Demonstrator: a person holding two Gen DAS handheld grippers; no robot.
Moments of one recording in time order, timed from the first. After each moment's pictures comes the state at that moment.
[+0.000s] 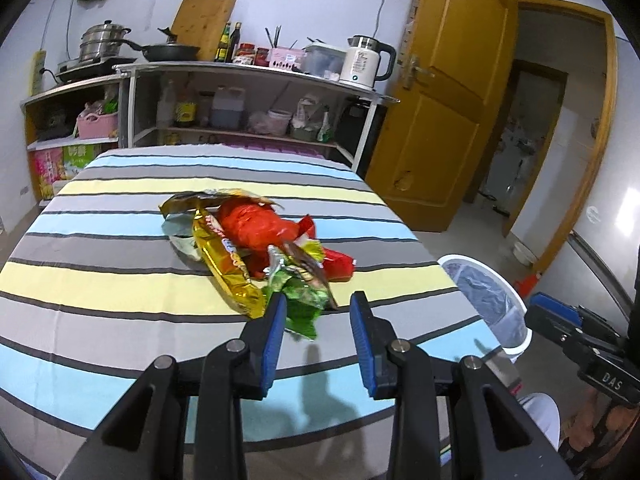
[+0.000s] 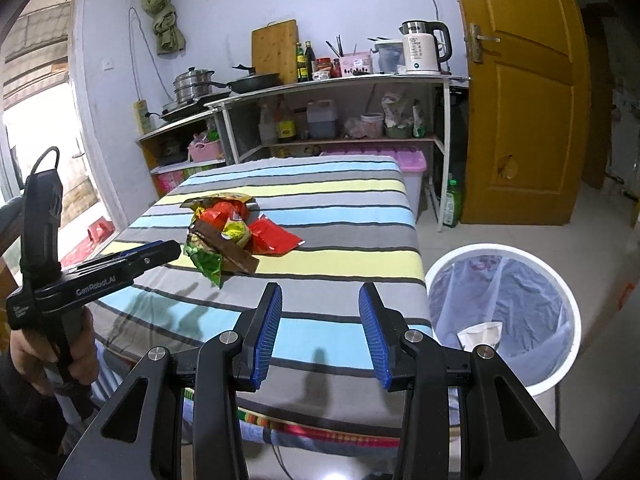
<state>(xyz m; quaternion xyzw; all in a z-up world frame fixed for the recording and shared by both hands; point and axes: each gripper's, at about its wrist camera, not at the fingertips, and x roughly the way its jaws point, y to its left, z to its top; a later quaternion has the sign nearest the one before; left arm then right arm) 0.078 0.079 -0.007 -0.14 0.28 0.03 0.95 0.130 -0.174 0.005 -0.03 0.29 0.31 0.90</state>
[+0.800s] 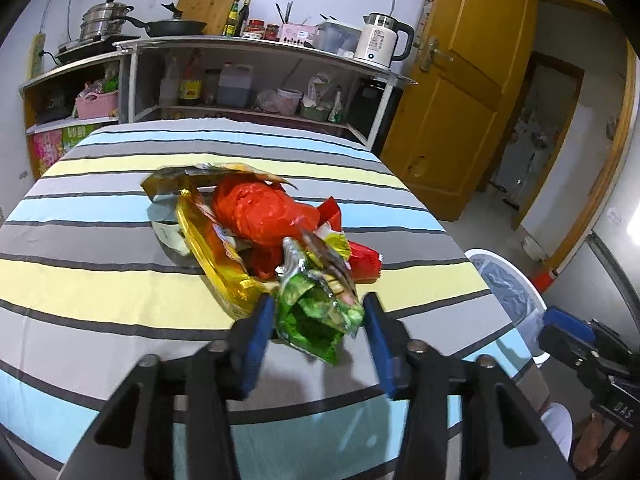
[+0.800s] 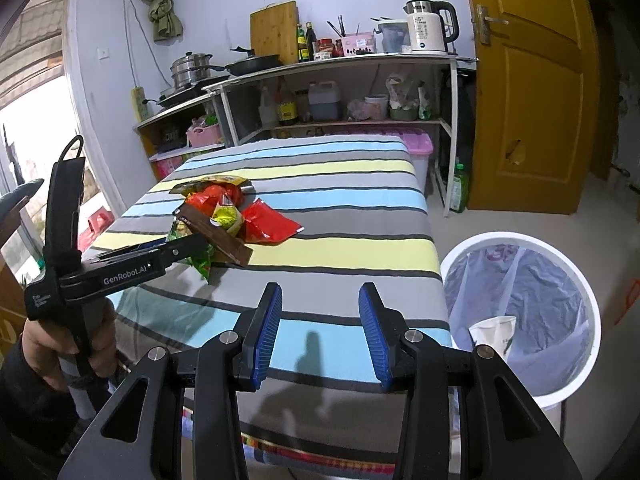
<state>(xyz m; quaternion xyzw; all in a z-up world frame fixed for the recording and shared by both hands) 0.115 0.089 -0.029 -0.15 0.32 0.04 0.94 0.152 -0.154 -0.015 -0.04 0.32 0.31 0.89</state>
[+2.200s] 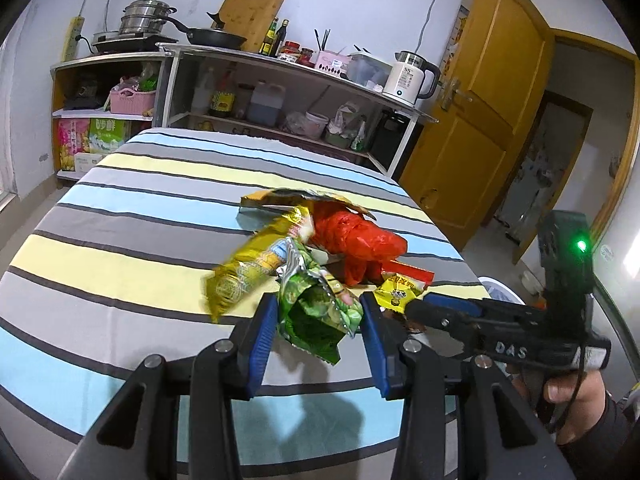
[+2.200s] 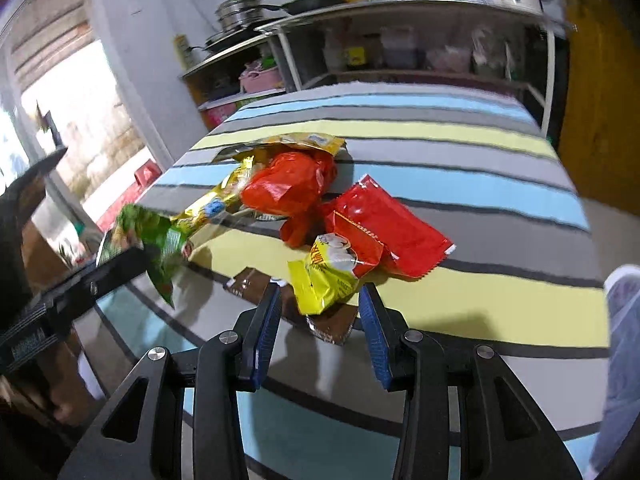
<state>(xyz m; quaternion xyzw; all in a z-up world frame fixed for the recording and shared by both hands) 0.059 0.151 -0.020 -0.19 0.27 0.06 0.94 0.216 -0.014 -0.050 -0.05 0.42 0.41 0.81</state>
